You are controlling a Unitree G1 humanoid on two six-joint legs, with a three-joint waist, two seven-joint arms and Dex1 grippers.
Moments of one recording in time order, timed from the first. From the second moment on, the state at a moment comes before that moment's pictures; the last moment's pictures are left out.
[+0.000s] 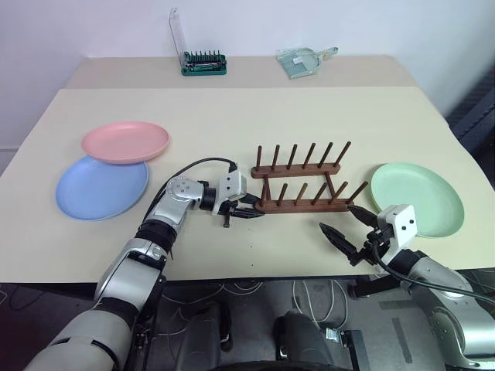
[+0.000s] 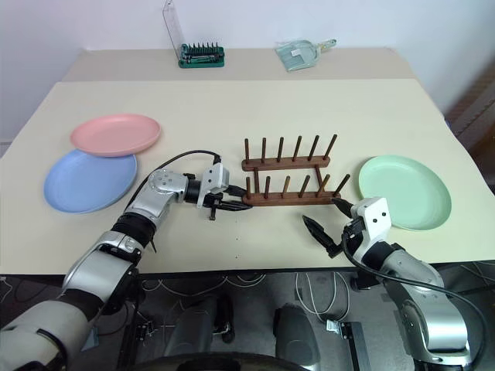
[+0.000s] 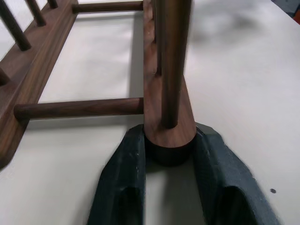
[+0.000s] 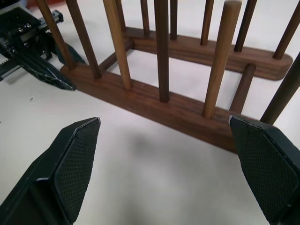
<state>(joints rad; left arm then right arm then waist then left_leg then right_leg) -0.82 0.28 -0.28 0.88 -0.08 -0.26 -1.27 0.21 -0.51 -0.23 -0.45 0.48 0.40 0.60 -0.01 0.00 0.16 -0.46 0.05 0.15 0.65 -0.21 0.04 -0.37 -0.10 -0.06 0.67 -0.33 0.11</state>
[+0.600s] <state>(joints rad) -0.48 0.46 -0.18 0.35 -0.20 0.08 -1.27 0.15 -0.67 -0.22 -0.36 0.41 0.45 0.65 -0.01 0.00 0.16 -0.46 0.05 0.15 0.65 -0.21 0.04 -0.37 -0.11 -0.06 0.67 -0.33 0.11</state>
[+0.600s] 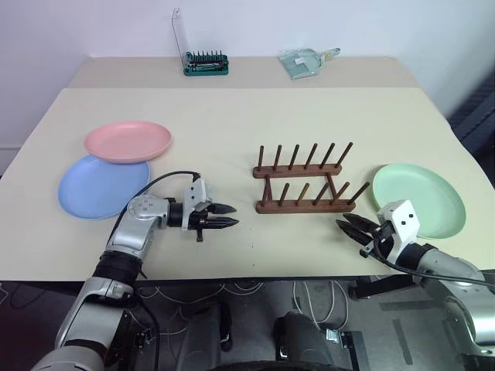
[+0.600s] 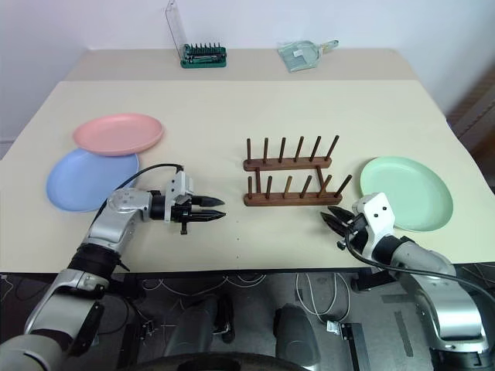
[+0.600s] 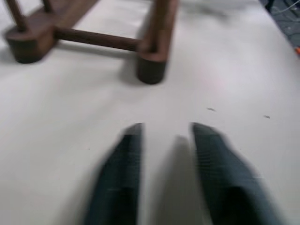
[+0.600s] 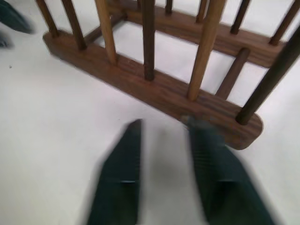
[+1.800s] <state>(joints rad) -0.58 0.24 -0.24 0.46 -0.03 0.02 -0.75 -0.27 -0.61 -0.01 0.13 0.06 0.23 0.56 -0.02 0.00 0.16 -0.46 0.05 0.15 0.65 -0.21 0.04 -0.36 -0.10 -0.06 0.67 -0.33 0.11</state>
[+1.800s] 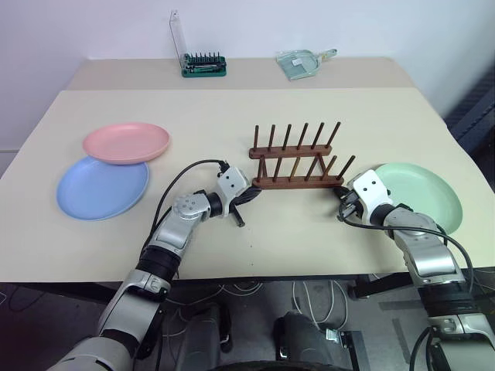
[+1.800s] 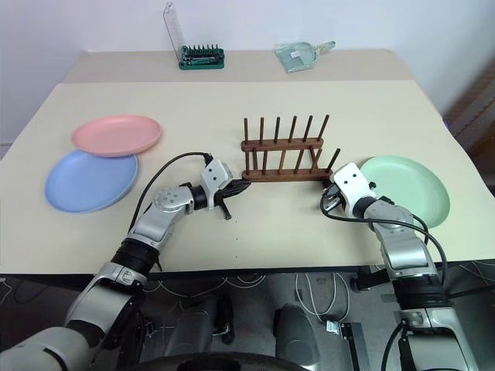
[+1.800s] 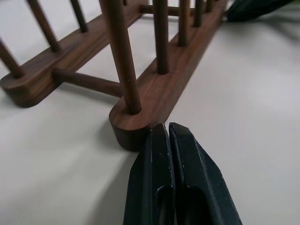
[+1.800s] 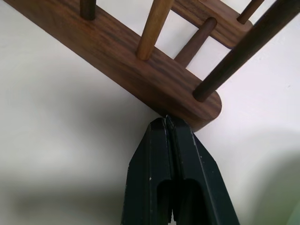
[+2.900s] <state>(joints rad) -0.78 0.48 0.44 0.04 -0.22 0.90 0.02 -0.13 -0.69 -0.04 -0.17 0.18 0.31 0.73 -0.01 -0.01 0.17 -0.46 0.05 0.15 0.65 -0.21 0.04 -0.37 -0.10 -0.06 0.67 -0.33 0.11</state>
